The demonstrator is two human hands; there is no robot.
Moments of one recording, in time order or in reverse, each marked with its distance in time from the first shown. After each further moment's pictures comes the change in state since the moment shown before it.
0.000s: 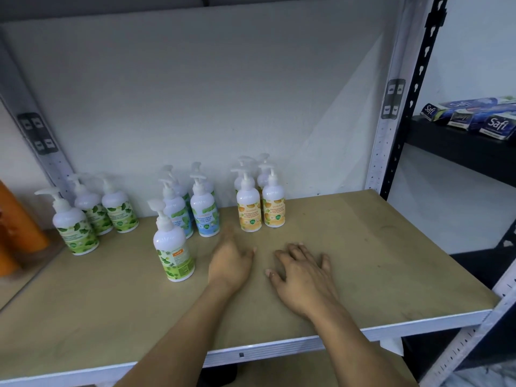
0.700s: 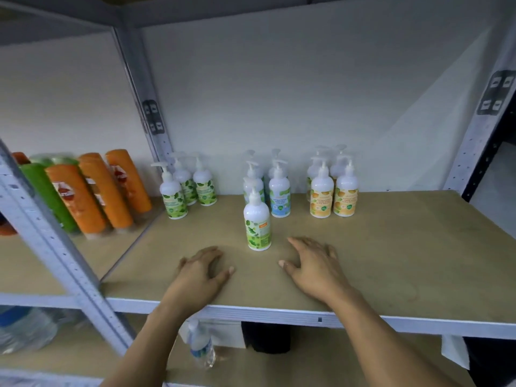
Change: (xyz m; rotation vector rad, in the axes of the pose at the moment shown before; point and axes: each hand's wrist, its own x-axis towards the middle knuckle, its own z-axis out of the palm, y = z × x) left_hand -0.098 -0.146 -0.172 0.385 -0.037 0.005; right_hand -0.005 -0.109 0.031 0.110 -0.024 -0.210
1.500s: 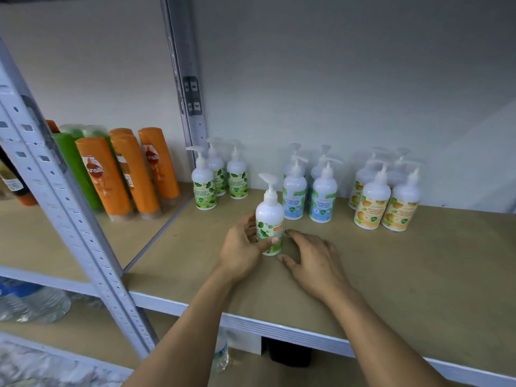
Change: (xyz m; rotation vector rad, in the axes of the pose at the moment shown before) left_hand 0.066 0.007 0.004 -0.928 0.155 -0.020; right_hand 0.062 -0.061 0.047 -0.049 0.070 -0.140
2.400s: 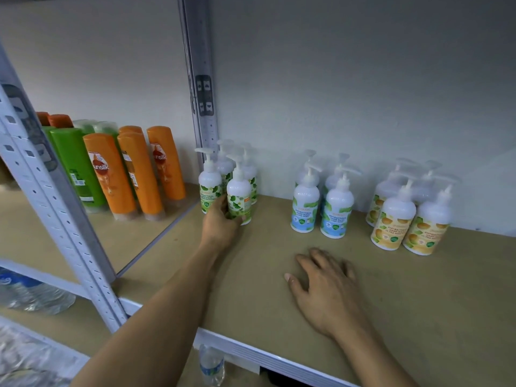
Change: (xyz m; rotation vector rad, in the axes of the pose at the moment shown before) left_hand 0.084 -0.034 -0.042 0.123 0.328 -0.053; right_hand -0.005 0.006 0.000 -0.158 -0.145 0.023
